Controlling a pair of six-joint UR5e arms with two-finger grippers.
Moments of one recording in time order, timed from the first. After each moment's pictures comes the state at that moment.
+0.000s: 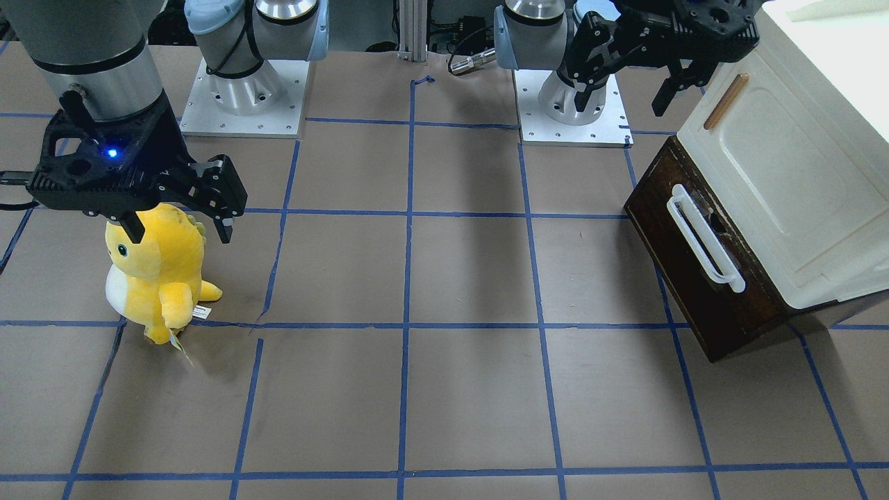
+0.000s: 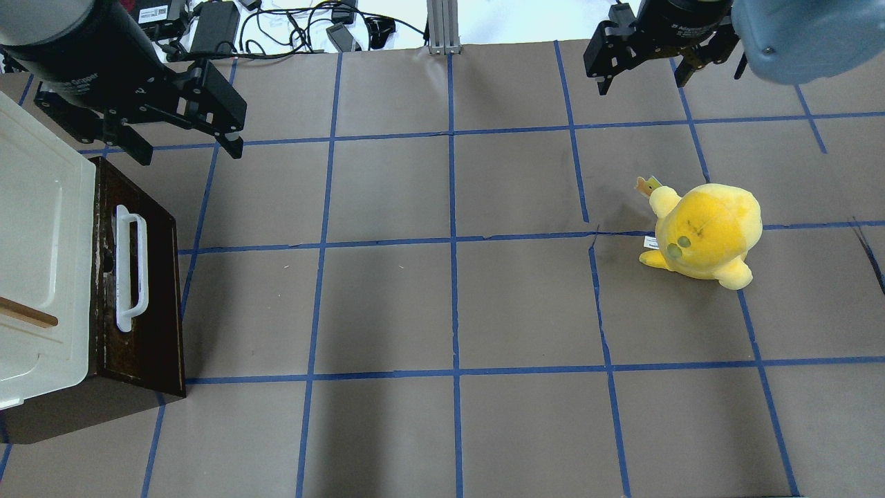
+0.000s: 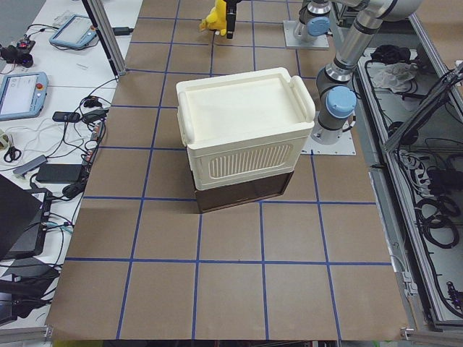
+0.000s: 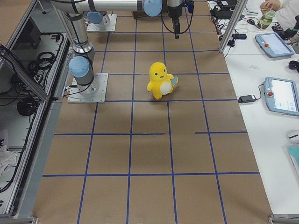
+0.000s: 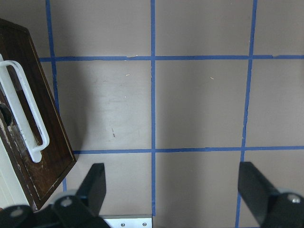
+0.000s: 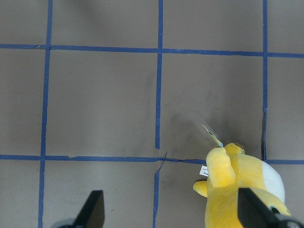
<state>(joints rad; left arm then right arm) -1.56 -1.47 -1.45 -1.75 1.54 0.00 1.59 -1.46 1.47 -1.77 -1.60 -0.02</state>
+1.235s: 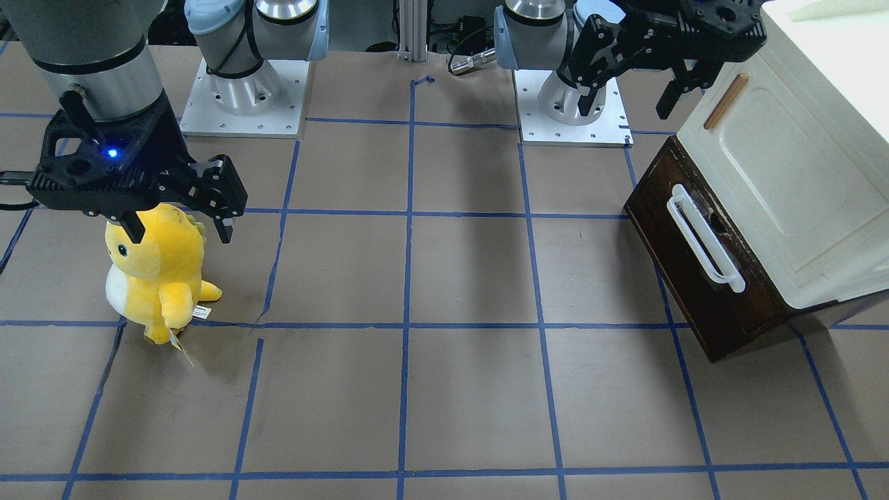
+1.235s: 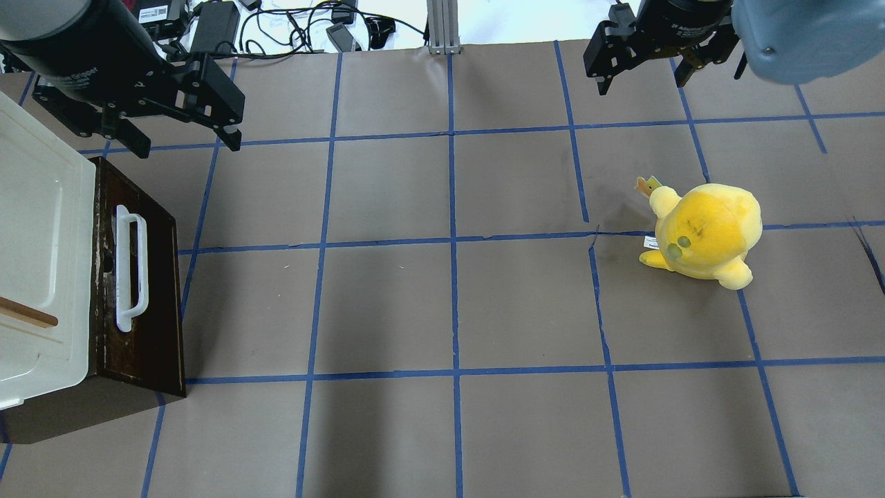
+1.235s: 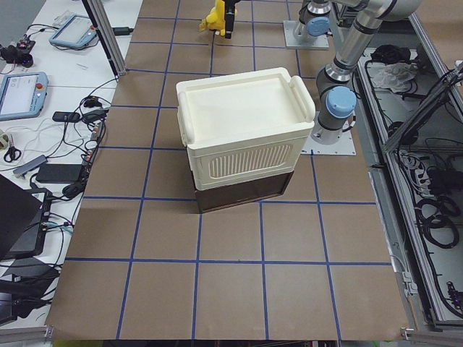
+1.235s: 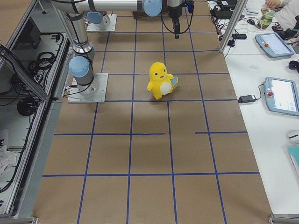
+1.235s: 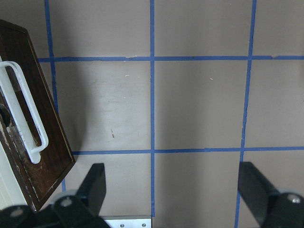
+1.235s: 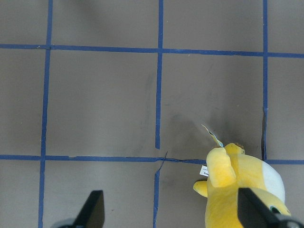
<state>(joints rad) -1.56 -1.48 -1.45 -1.72 1.55 -0.01 1.59 -1.46 1.47 -1.77 -1.60 -0.02</state>
